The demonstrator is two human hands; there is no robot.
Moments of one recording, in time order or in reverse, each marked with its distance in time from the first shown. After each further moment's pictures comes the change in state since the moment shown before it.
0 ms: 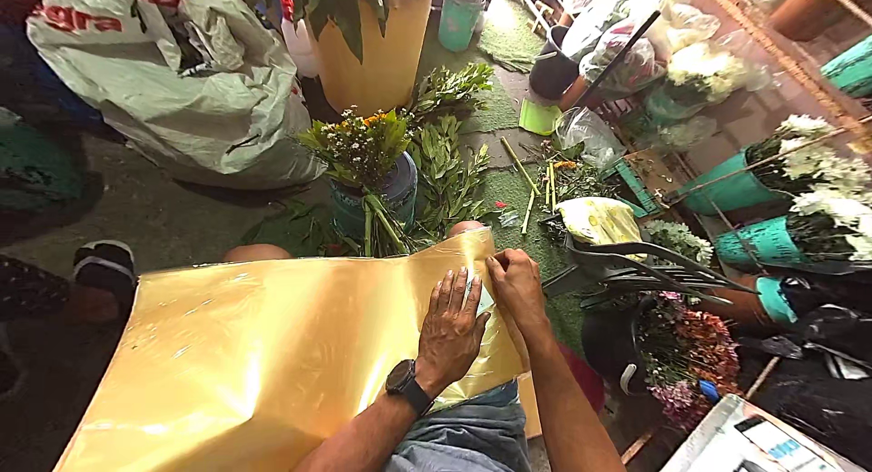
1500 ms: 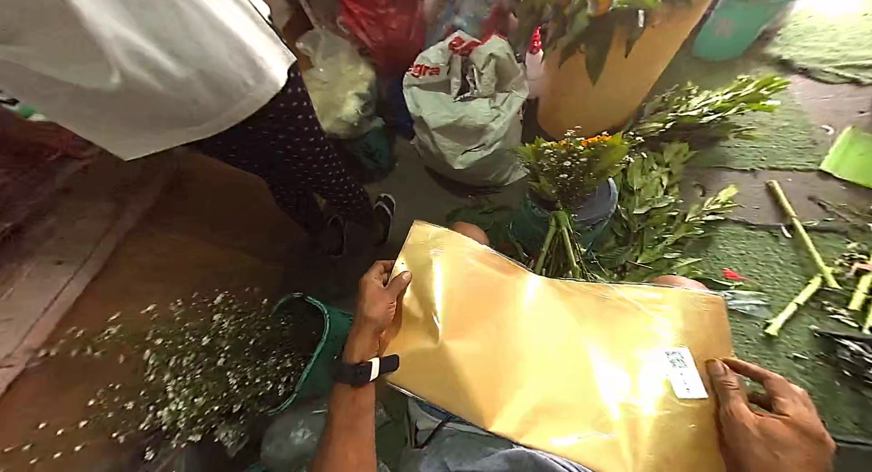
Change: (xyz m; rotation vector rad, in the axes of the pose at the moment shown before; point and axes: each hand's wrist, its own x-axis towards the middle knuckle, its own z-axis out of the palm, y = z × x) left_hand -0.132 -0.156 -0.263 -0.542 0.618 -1.087; right_hand -0.031 0.053 0.020 0.309 0.136 -0.269
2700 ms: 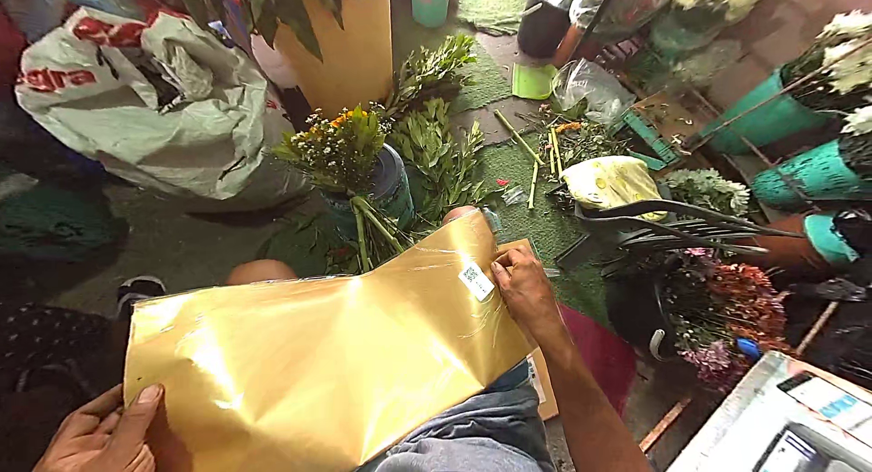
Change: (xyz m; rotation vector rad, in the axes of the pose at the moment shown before) left_hand -0.018 0.006 0.019 -0.063 -0.047 0.270; right_hand 0.014 -0.015 -0.013 -0.181 -0.177 0.282
